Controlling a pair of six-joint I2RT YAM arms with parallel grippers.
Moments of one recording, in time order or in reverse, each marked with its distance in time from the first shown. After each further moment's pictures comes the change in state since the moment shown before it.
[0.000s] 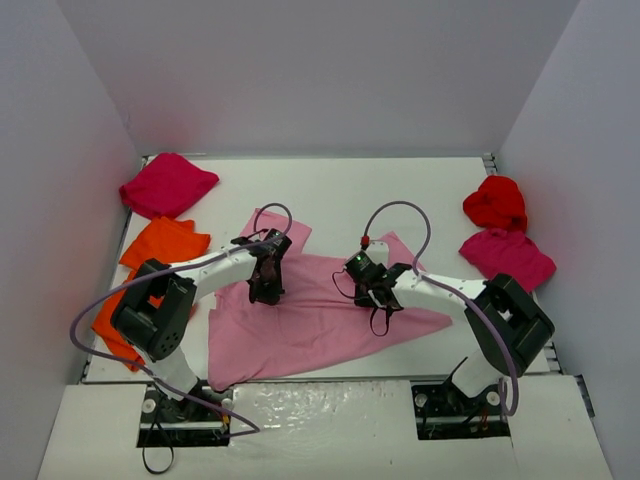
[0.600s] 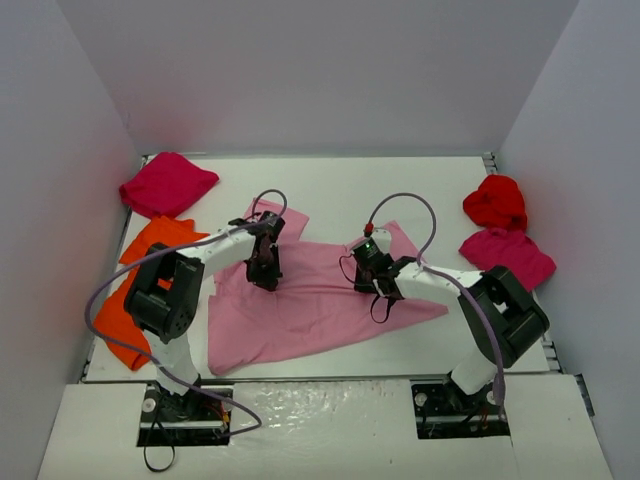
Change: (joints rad) left arm 0.098 0.132 0.154 -0.049 0.087 0.088; right arm -0.098 0.052 0.001 0.178 -0.072 -0.069
